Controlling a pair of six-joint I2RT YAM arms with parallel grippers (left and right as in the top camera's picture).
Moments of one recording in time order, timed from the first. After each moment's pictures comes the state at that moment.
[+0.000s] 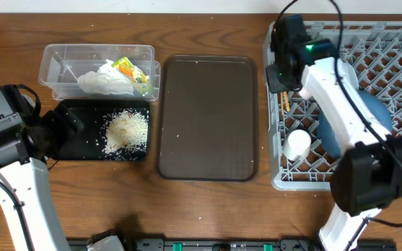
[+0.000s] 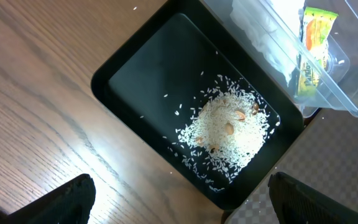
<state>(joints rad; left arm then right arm) 0.46 1.21 1.25 -1.14 0.07 -0.36 0.27 1.94 1.70 -1.01 0.15 0.07</state>
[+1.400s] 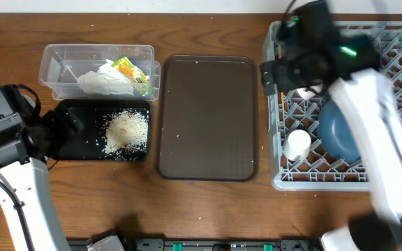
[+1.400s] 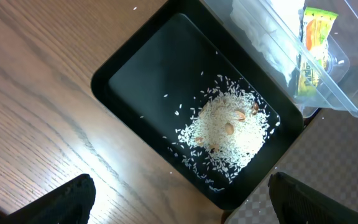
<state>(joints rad) 0.46 1.21 1.25 -1.14 0.07 -0.36 0.30 1.63 1.91 -1.29 -0.04 0.07</state>
